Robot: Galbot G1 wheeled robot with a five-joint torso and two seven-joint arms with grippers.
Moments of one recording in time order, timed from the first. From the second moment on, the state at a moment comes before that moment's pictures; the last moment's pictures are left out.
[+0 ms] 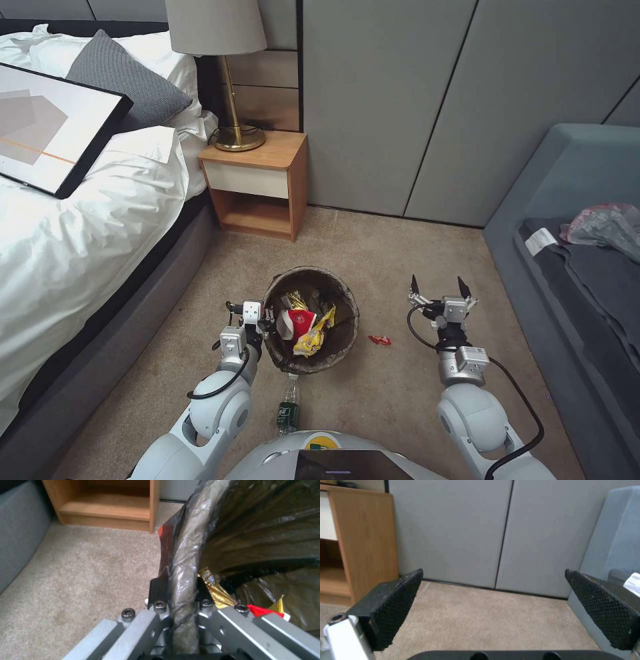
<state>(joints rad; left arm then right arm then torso) 1.44 -1.17 -0.17 -2.10 -0.44 0.34 -0.41 -1.59 1.19 0.47 2.04 0.15 0.12 0.37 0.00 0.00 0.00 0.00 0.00</state>
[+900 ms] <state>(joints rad) 1.44 -1.18 -0.17 -2.11 -0.44 0.34 -0.41 -1.52 1.05 0.46 2.02 0.24 0.10 0.39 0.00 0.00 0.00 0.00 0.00</state>
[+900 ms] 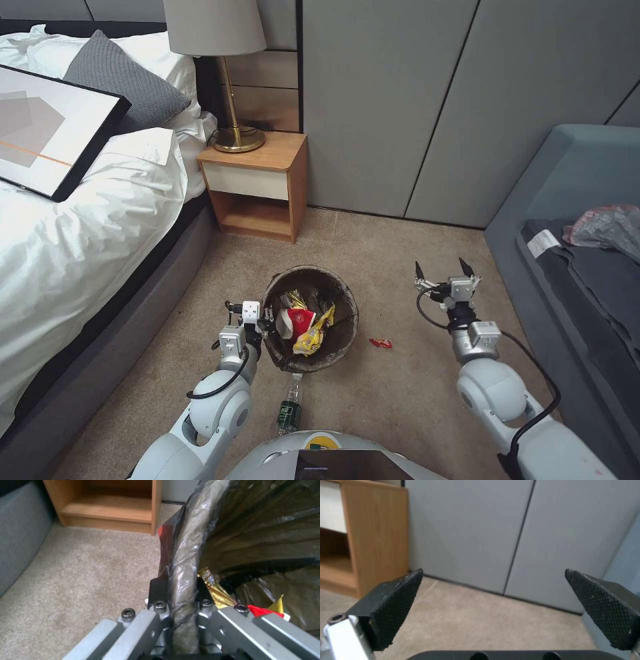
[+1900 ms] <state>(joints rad) 1.46 -1.15 -0.18 -2.10 -0.45 0.34 -0.40 -1.04 0.55 -0.04 1.53 0.69 0.22 -0.16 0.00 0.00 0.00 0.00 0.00</state>
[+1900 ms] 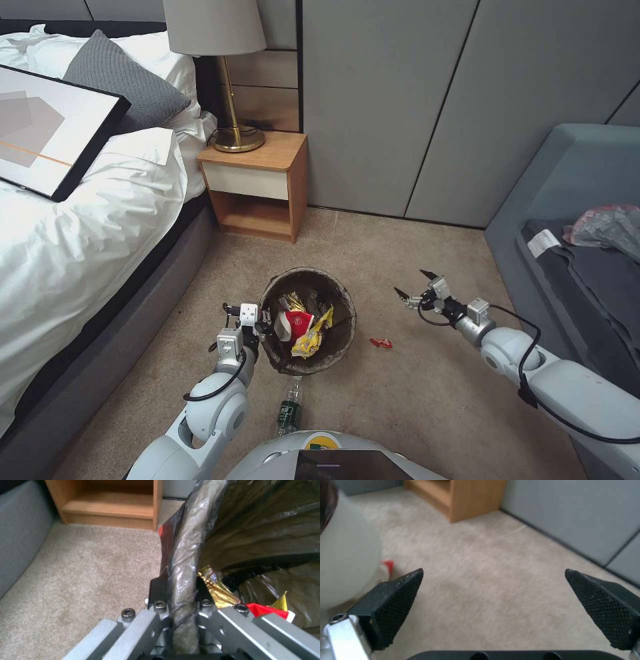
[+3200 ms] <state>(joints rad) 1.45 -1.16 -0.18 -2.09 -0.45 0.34 -0.40 -0.84 0.68 -0.34 1.25 0.60 0.28 -0.35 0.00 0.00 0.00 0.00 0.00</state>
